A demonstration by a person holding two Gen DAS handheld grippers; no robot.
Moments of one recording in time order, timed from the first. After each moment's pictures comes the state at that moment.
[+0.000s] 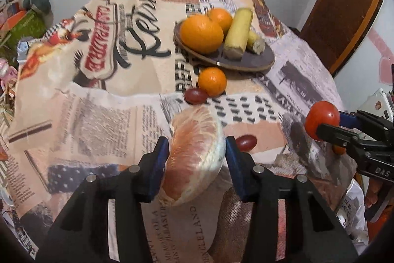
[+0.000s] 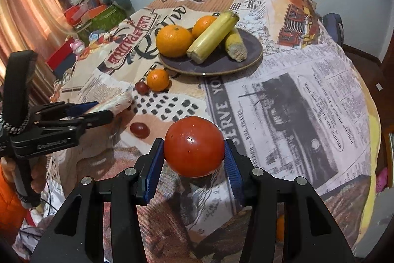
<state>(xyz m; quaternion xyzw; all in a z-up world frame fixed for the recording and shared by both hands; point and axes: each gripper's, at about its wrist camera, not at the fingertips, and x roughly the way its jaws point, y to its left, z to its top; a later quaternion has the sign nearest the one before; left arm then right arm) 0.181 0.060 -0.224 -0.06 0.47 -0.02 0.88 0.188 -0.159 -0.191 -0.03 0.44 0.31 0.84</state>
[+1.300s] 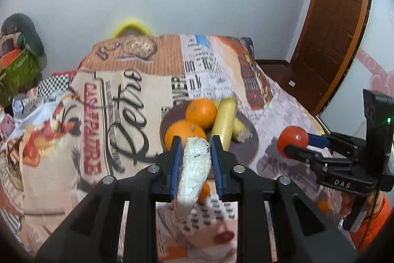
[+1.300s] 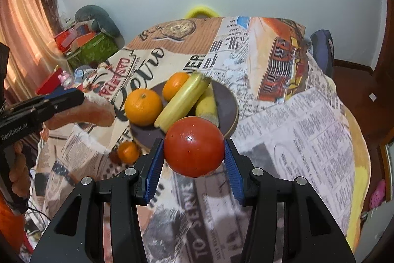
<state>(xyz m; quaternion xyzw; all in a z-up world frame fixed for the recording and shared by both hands) 0.264 0.052 -0.137 -0.04 0.36 -0.05 0.93 0.268 -0.166 -0.156 0.00 0.39 0.28 0.88</state>
